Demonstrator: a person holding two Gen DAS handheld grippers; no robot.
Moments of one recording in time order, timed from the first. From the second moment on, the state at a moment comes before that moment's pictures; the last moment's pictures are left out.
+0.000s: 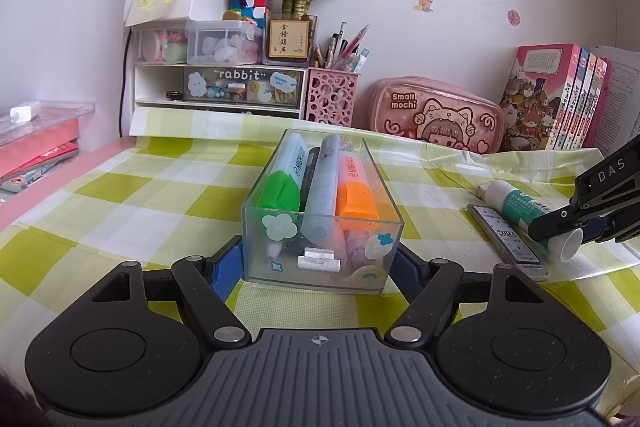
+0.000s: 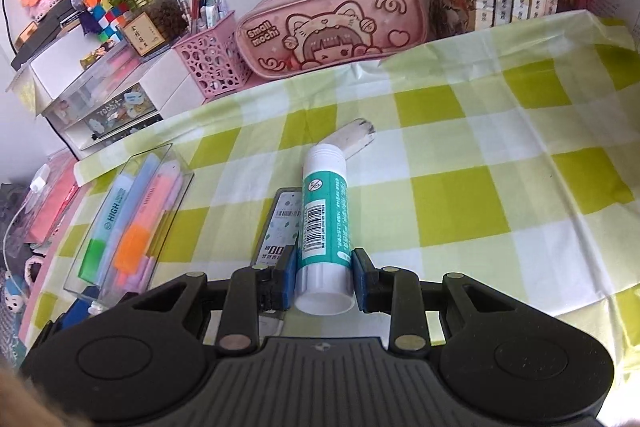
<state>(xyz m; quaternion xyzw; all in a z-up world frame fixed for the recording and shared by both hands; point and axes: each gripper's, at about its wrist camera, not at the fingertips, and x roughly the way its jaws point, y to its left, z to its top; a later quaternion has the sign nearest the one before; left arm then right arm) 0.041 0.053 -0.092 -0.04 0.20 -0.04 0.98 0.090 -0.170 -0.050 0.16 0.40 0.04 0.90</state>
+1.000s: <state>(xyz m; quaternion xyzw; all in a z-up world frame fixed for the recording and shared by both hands) 0.041 0.053 -0.091 -0.04 0.20 -0.04 0.98 0.098 -0.198 -0.062 0.33 0.38 0.06 0.86</state>
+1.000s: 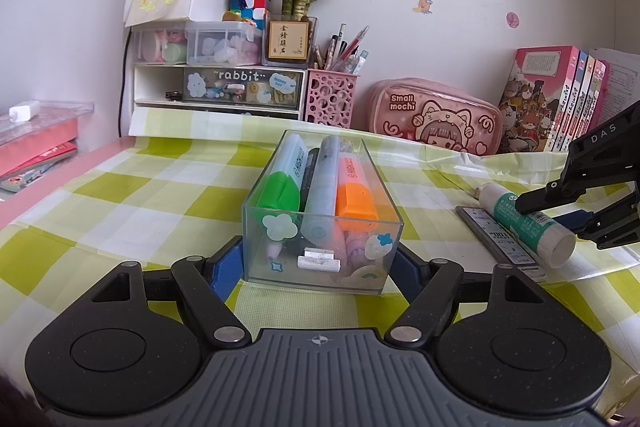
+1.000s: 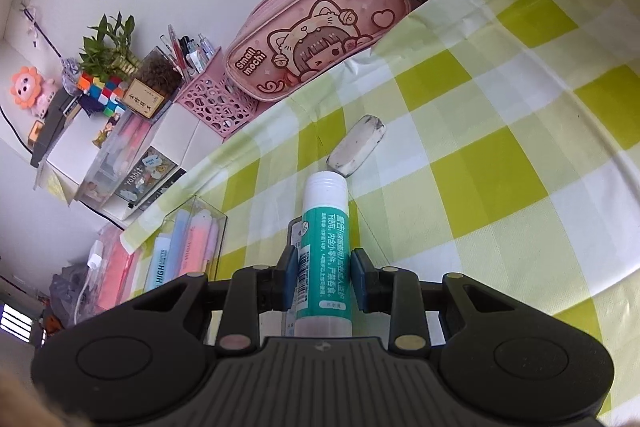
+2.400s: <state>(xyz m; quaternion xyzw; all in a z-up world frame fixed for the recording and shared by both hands) 0.040 0.054 -0.091 -0.04 0.20 -0.05 0.98 0.118 -0.103 -0.050 0.21 0.42 0.15 0.87</state>
